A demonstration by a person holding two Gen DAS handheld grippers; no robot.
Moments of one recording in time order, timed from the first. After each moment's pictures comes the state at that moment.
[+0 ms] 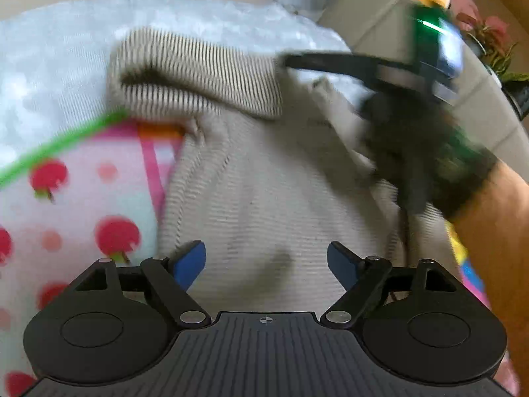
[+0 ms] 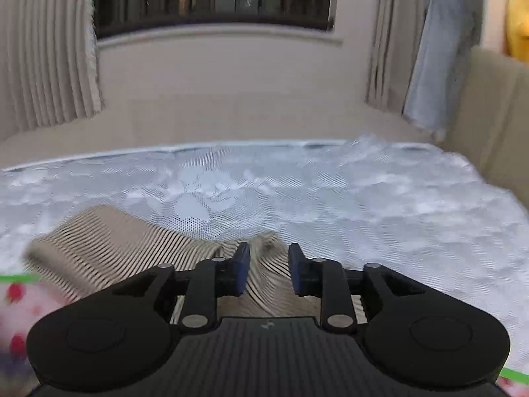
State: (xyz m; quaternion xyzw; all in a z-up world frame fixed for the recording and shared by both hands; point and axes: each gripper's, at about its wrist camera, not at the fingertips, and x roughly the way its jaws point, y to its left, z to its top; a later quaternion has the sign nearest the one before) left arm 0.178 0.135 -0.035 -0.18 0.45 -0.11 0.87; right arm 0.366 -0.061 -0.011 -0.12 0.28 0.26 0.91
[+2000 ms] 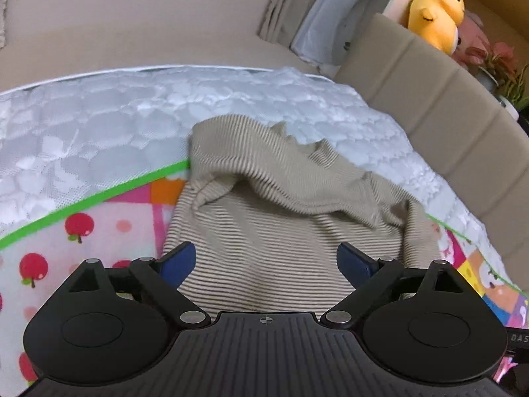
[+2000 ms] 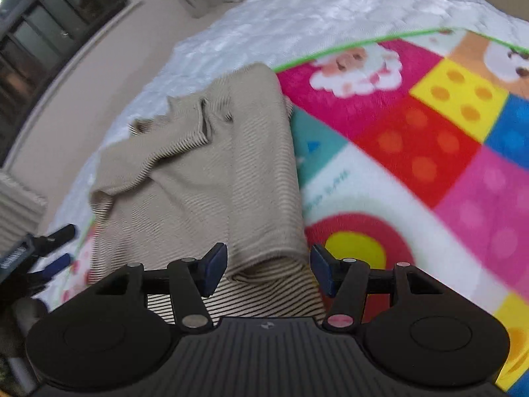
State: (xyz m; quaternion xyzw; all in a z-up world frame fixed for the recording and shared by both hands) left arm 0.207 0.103 -0.002 -0.18 0.39 -0.03 0.90; right arm 0.183 -0.231 -0.031 0.20 0.48 0.05 0.85
